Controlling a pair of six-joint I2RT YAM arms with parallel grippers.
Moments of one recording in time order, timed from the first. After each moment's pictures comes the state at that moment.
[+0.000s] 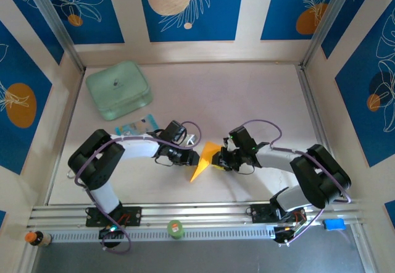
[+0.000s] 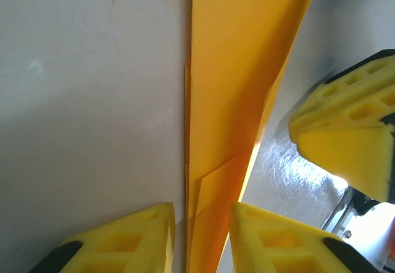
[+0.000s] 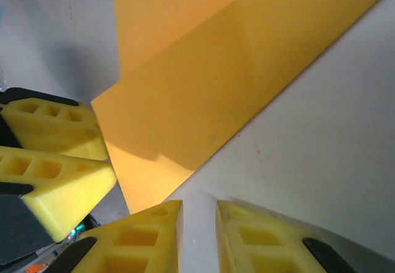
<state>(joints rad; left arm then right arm) -0.73 1.71 0.81 -0.18 0.58 -0.57 0.57 1.43 0.49 -0.10 -0.55 0.91</state>
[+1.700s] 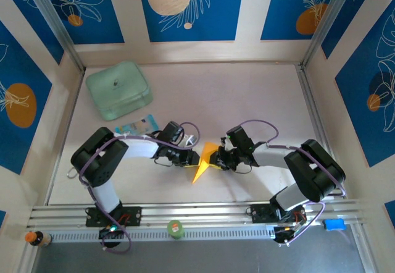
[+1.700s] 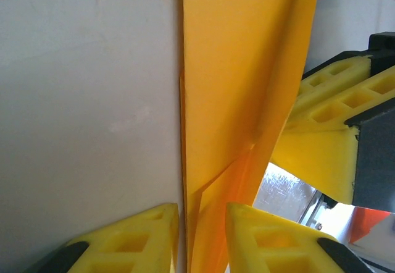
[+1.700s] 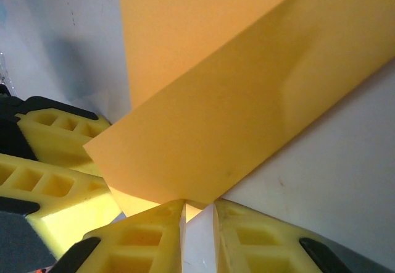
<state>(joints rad) -0.71 1.75 0.77 -0.06 0.70 -0.62 0.58 1.49 0.50 -0.02 -0.57 0.94</state>
